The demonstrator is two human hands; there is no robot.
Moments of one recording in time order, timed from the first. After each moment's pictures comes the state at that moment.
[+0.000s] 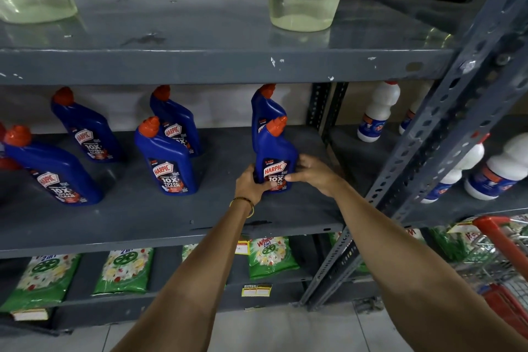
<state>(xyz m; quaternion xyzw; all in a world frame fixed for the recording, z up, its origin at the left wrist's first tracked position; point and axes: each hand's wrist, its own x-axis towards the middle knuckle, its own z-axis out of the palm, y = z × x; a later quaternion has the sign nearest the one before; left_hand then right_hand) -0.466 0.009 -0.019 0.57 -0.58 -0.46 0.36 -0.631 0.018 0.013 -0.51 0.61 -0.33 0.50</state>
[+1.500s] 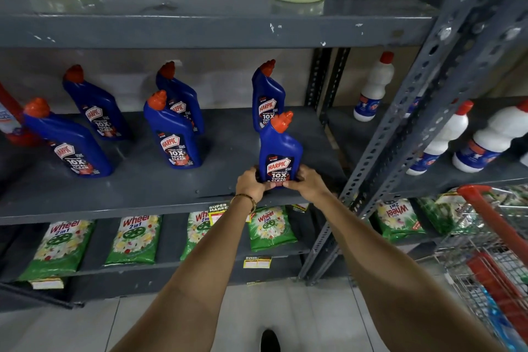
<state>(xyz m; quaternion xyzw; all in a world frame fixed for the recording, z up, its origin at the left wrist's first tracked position) -0.454 0.073 -0.026 0.61 -0.61 -0.43 0.27 -0.608 0.081 -0.049 -0.50 0.68 -0.33 0.41</state>
